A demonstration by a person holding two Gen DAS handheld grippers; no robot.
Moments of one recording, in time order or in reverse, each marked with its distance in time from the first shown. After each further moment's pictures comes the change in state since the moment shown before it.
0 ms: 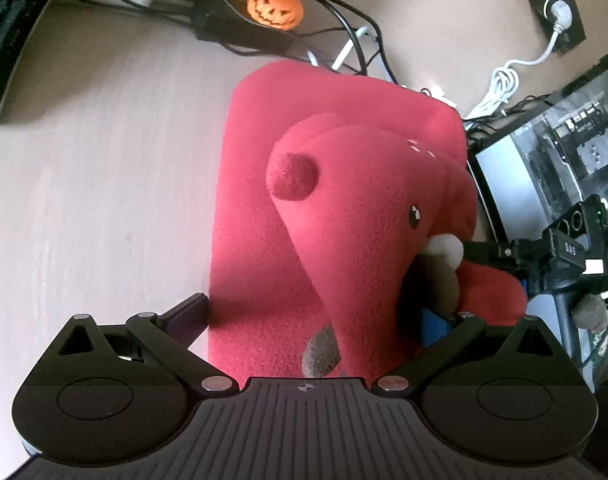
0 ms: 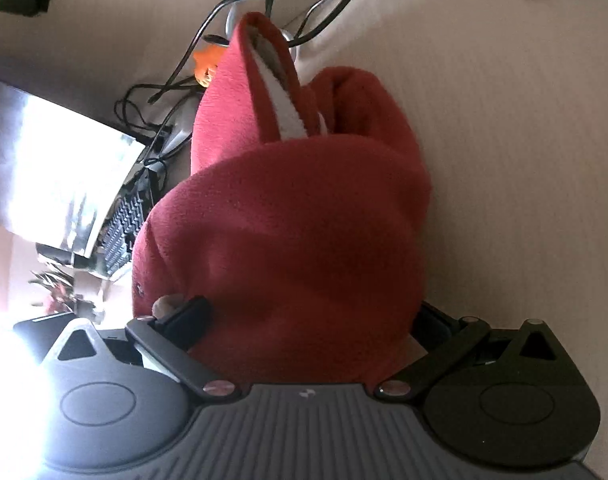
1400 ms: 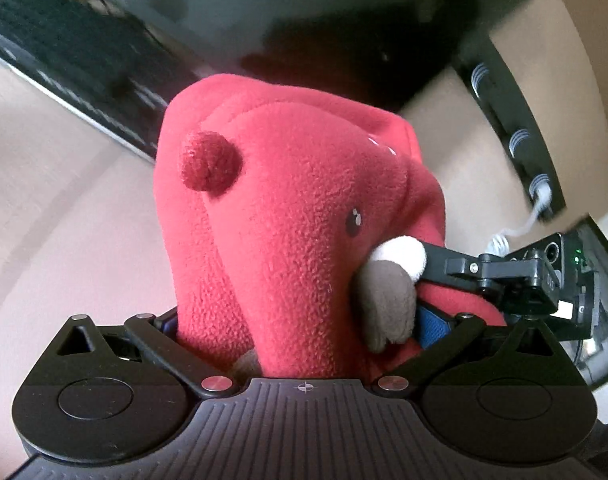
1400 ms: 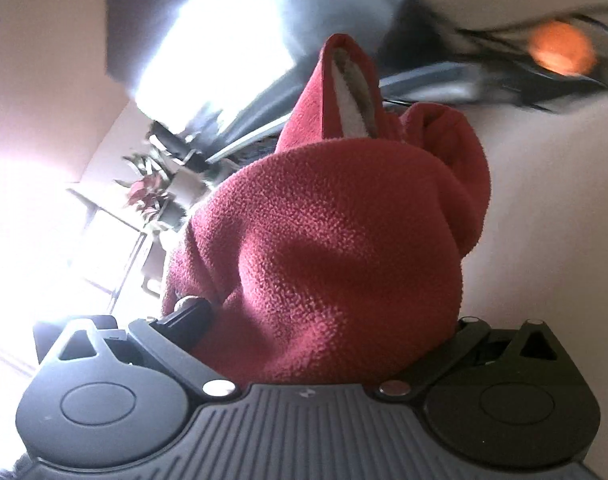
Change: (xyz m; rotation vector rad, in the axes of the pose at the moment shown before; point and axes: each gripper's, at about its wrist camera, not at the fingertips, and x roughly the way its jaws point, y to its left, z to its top) left arm -0.172 0.071 -0.077 -0.236 -0.480 0.050; right arm 0.119 0.224 -0.036 -0.471 0.057 0.285
